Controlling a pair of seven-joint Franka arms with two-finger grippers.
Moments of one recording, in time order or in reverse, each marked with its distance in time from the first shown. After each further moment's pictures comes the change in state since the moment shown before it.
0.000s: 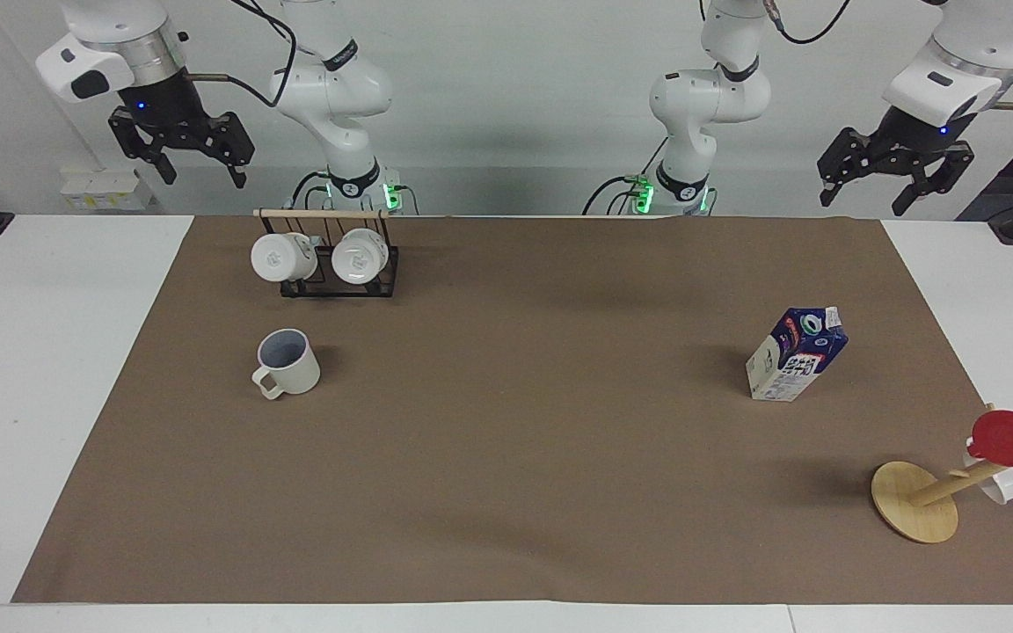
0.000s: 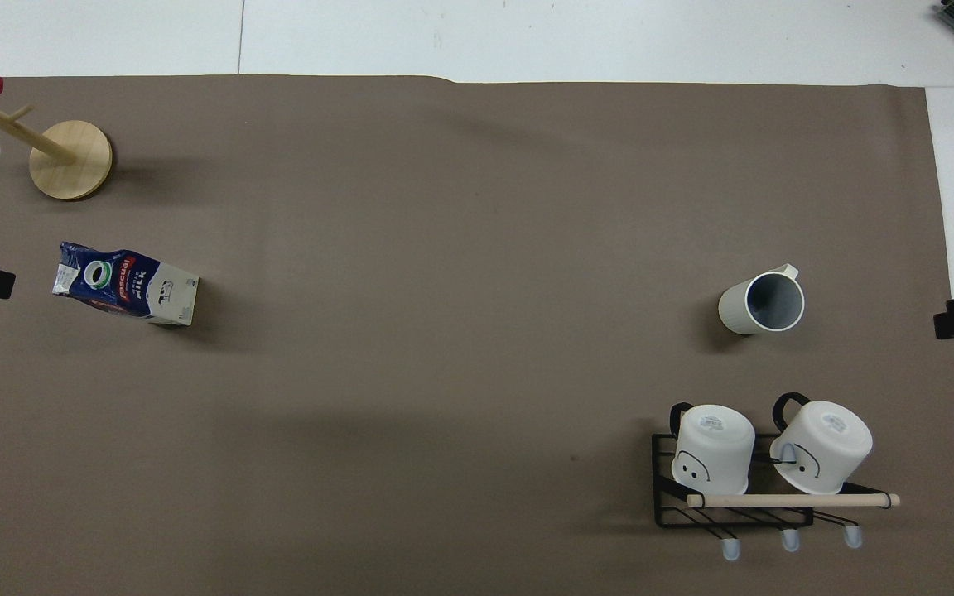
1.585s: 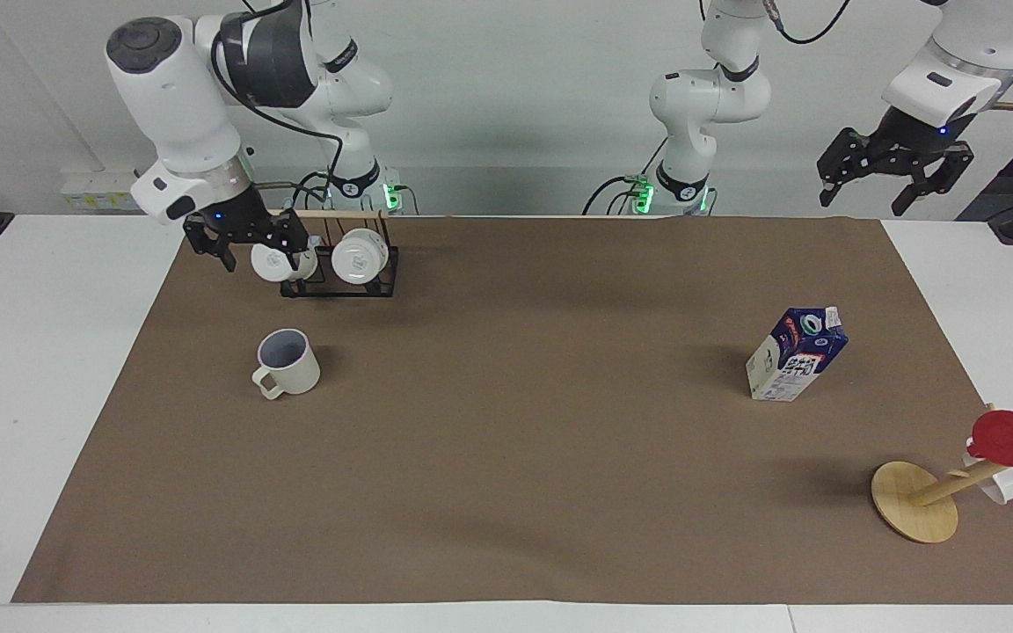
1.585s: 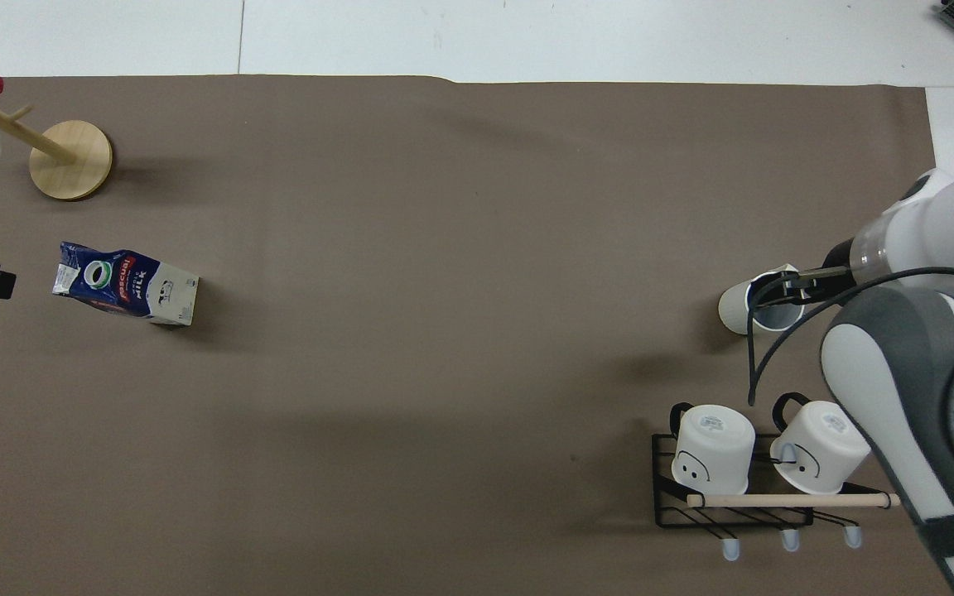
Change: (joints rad) left arm 0.000 0.000 -0.001 -0.001 0.000 0.000 0.000; right arm 0.070 0.128 0.007 -0.383 0.032 0.518 0.000
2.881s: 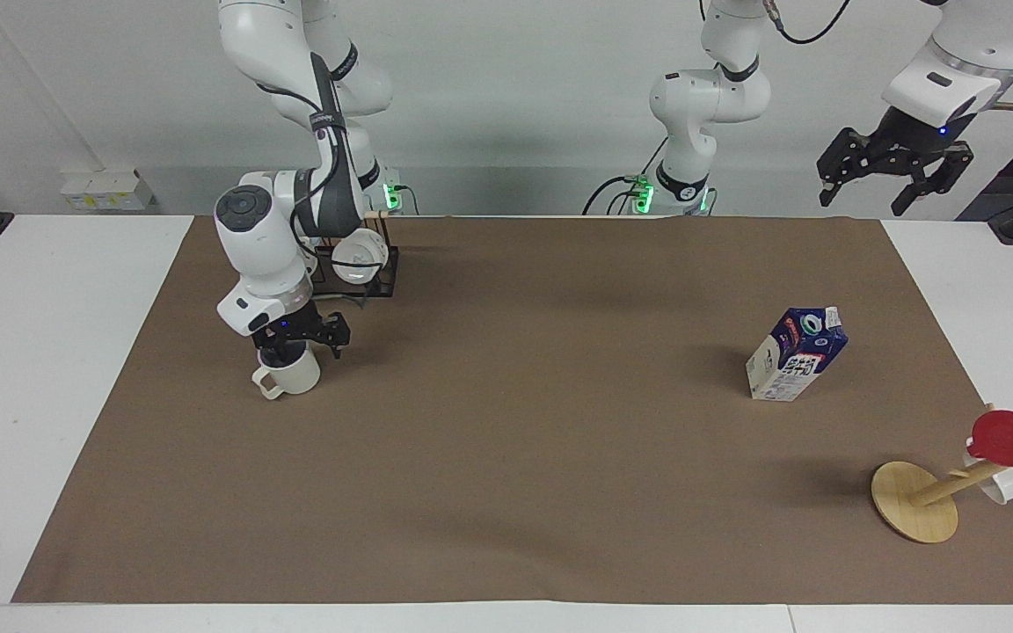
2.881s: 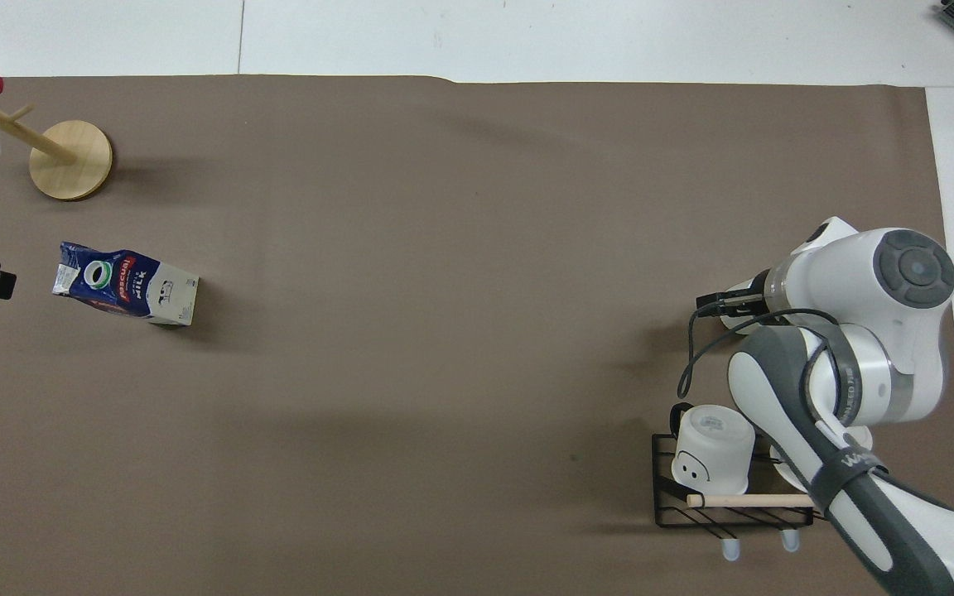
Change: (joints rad) left arm 0.000 0.000 0.000 0.000 0.000 -0.001 0.000; right arm 0.009 0.110 -0.002 -0.232 0.001 0.409 0.001
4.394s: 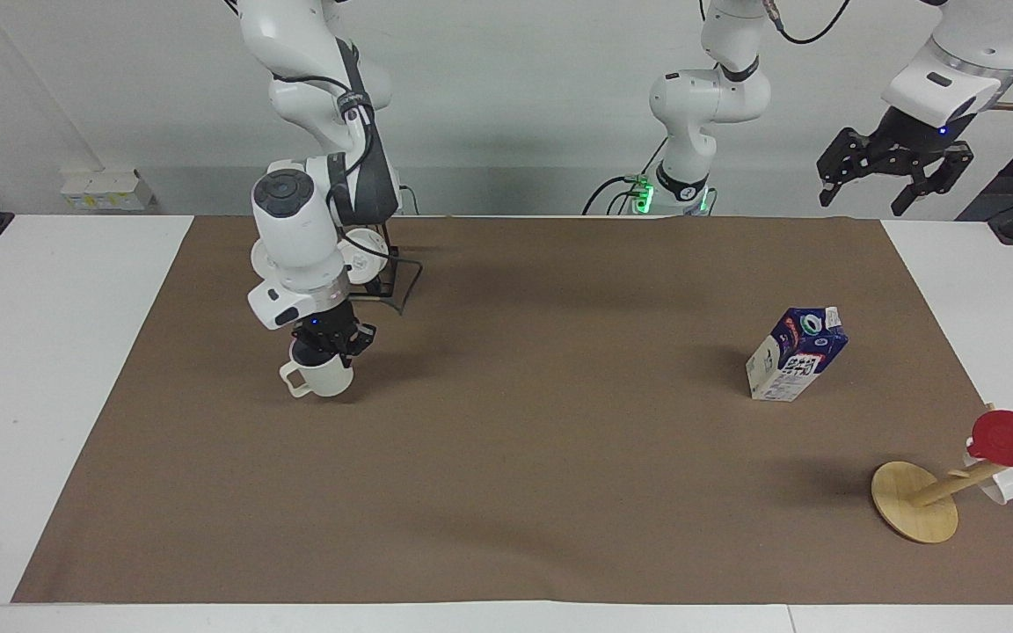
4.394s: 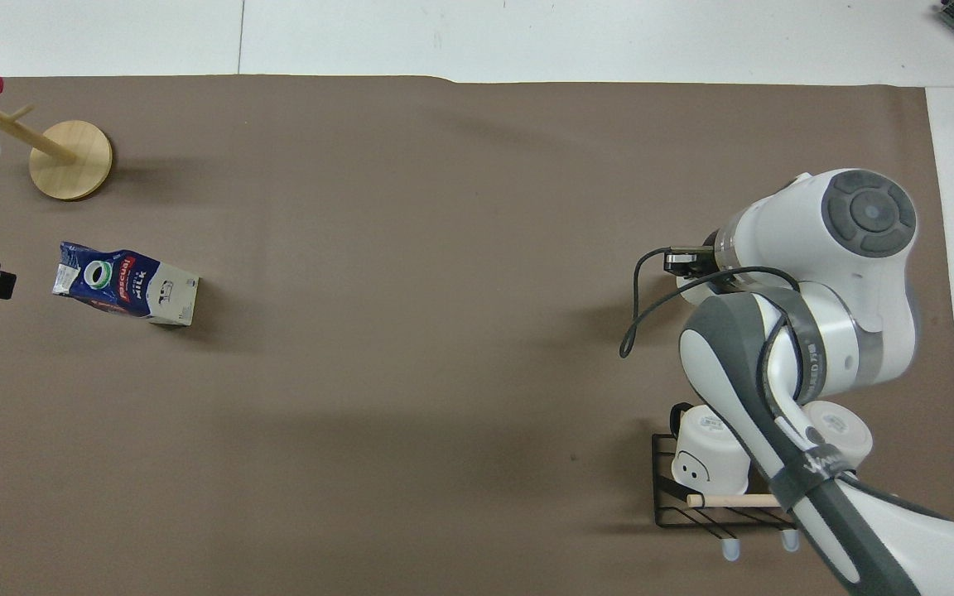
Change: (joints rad) left arm 0.000 0.000 0.000 0.000 0.000 0.000 0.000; right arm 0.142 0.038 0.003 0.258 0.000 -0.191 0.295
